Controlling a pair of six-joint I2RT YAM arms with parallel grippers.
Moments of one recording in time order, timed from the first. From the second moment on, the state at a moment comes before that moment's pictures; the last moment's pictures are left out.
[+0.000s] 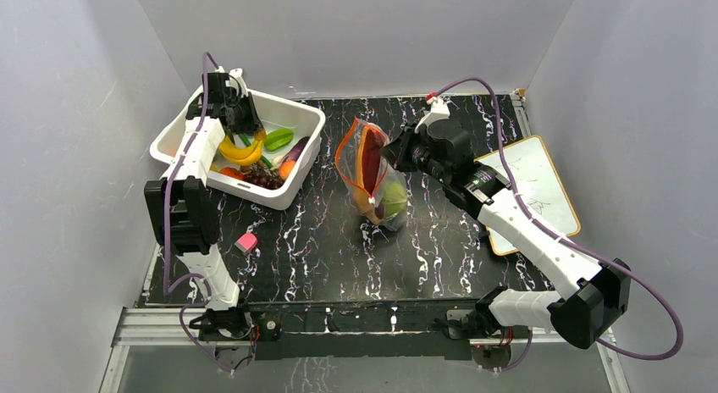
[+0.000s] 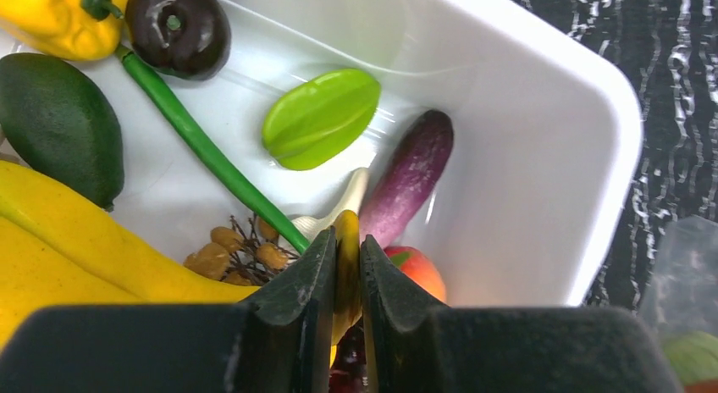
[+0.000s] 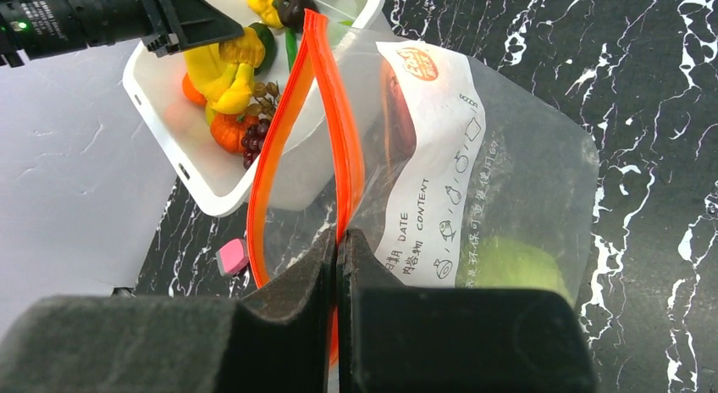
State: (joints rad) left arm 0.03 1.87 1.66 -0.58 0.21 -0.13; right arm 0.61 1.22 1.16 -0.24 0.00 0.56
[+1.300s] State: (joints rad) left arm 0.03 1.96 1.57 -0.40 0.08 -0.08; right arm 0.61 1.24 1.14 -0.20 0.00 0.60
